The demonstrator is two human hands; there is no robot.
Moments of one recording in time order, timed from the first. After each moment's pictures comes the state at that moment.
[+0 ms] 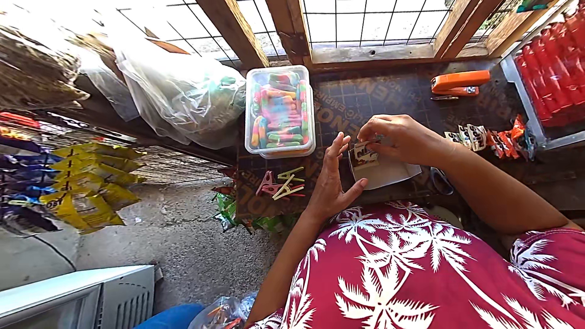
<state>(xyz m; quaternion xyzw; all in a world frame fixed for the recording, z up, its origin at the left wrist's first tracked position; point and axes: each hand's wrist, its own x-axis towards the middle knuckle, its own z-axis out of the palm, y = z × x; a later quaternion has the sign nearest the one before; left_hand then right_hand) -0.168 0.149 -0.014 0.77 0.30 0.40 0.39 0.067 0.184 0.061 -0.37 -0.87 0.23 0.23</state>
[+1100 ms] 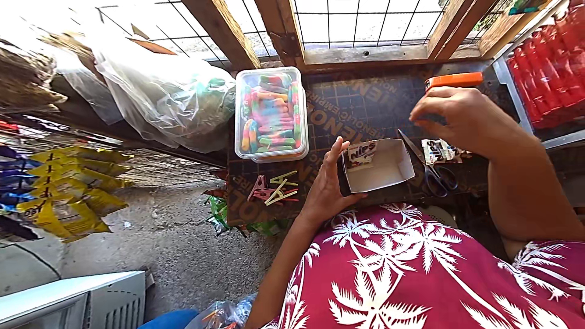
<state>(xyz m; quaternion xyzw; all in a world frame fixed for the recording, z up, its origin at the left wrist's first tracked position) -0.166 0.152 -0.019 0.80 0.29 0.37 0.37 0.139 0.167 0.108 -0.51 -0.84 0.12 0.14</state>
